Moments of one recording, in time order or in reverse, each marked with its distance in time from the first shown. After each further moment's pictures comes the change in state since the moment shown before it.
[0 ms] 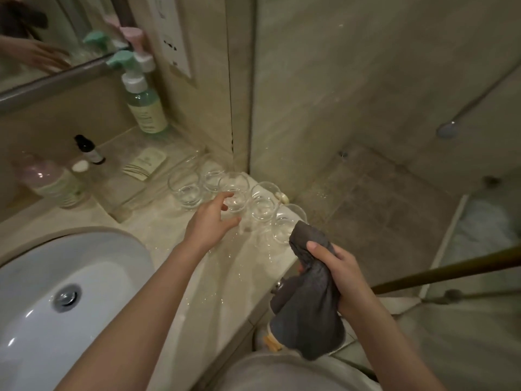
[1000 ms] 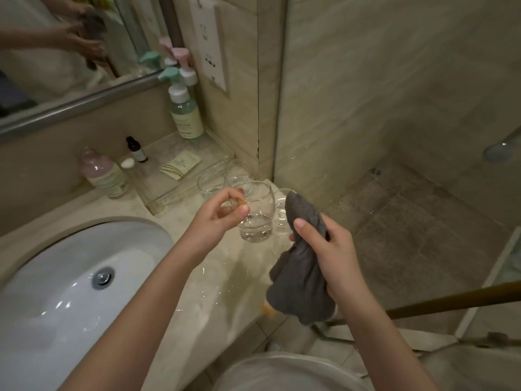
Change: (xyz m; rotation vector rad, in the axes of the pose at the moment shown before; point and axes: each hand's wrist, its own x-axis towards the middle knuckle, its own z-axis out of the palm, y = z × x) left_hand -0.074 0.056 -0.058 -0.747 0.007 0.081; right_hand -0.004 -0.024 0.036 -0.211 -0.217 -0.457
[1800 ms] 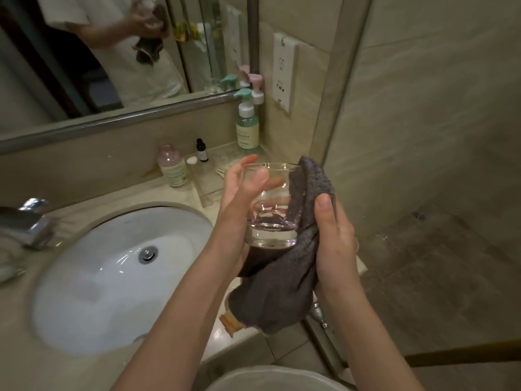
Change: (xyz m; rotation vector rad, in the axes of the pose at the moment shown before) left_hand -0.081 0.082 0.017 -0.434 0.319 0.146; right_hand -0.040 -0.046 0.068 0.225 -0.193 -0.226
